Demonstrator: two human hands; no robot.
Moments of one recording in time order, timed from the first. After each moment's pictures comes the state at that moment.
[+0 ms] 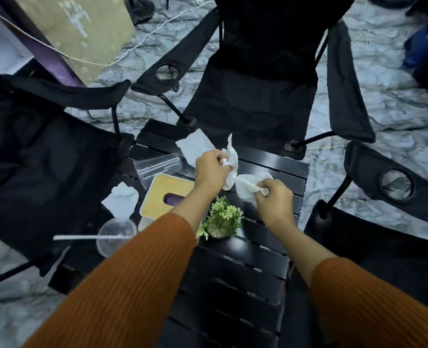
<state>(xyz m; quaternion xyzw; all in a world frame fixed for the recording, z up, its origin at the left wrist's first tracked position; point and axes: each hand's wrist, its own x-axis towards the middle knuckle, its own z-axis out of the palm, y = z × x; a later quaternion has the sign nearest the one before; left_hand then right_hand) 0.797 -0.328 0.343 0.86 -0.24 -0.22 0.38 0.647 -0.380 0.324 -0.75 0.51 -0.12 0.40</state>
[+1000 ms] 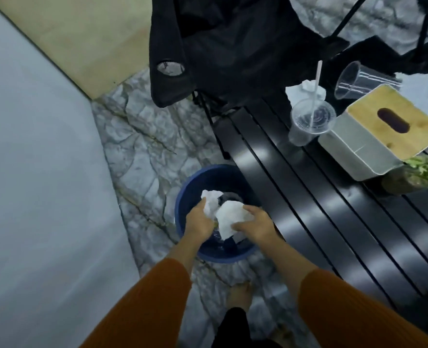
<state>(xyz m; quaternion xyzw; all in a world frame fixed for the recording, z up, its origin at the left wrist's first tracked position) 0.658 0.171 0.218 0.86 0.21 -0.30 0.36 0.637 0.022 0.217 -0.75 0.29 0.30 0.52</state>
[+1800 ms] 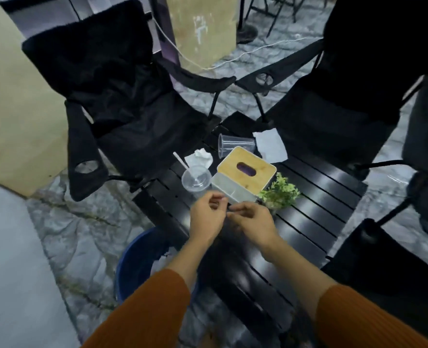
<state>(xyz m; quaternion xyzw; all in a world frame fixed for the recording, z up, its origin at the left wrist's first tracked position) 0.686 -0.066 0.374 0.85 0.00 -0.13 0.51 0.625 -0.173 0.378 -0.68 0.29 0.03 0.67</state>
